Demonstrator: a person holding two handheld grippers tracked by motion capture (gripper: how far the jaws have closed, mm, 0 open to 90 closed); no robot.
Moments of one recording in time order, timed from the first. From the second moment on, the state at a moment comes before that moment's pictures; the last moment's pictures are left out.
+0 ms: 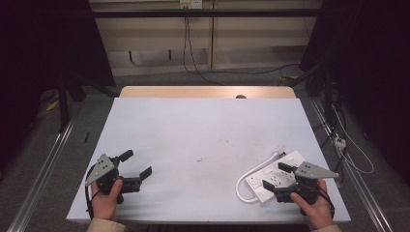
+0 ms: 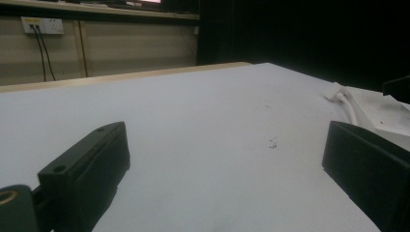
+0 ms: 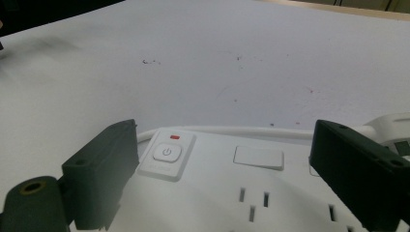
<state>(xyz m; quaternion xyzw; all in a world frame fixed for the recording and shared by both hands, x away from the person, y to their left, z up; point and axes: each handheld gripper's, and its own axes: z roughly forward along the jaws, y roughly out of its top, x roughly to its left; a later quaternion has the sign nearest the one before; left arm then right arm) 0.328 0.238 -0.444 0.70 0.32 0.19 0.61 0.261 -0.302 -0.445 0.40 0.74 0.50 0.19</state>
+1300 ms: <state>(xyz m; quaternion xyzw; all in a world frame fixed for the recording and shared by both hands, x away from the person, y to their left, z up) 0.328 0.238 -0.445 0.70 0.32 0.19 0.61 0.258 -0.326 -0.444 0.42 0.73 0.50 0.21</state>
